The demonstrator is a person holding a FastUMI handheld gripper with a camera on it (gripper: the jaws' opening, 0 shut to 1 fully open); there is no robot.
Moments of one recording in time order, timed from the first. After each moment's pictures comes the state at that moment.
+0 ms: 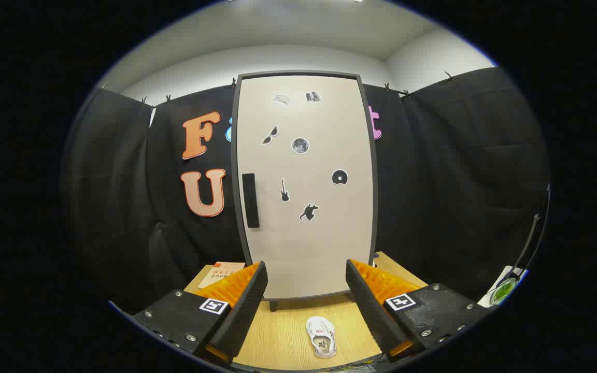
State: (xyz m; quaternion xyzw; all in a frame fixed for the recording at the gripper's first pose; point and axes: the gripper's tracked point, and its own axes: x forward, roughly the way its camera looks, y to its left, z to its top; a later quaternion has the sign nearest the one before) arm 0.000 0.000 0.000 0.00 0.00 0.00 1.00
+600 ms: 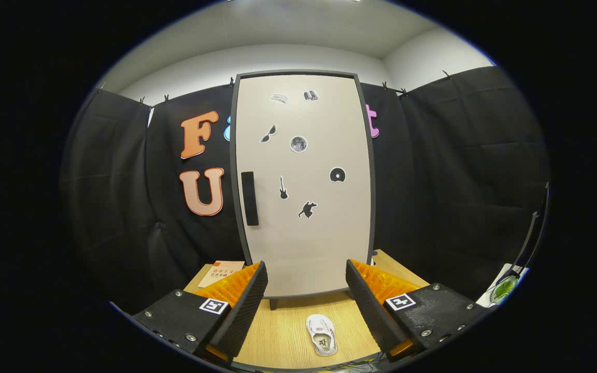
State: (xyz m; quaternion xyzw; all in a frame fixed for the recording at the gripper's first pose) arm -0.005 -0.002 -0.004 0.00 0.00 -0.01 1.00
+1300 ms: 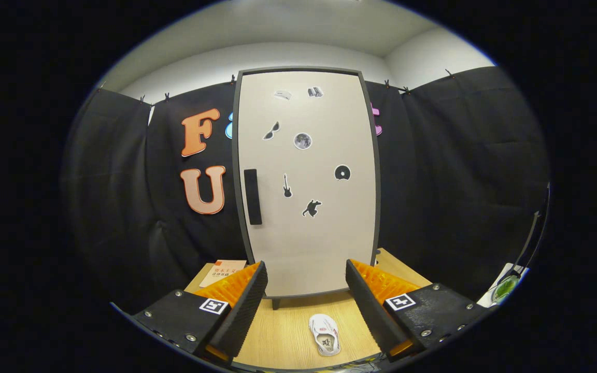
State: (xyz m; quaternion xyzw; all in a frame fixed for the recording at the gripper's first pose) arm 0.006 0.013 -0.003 0.00 0.01 0.00 1.00
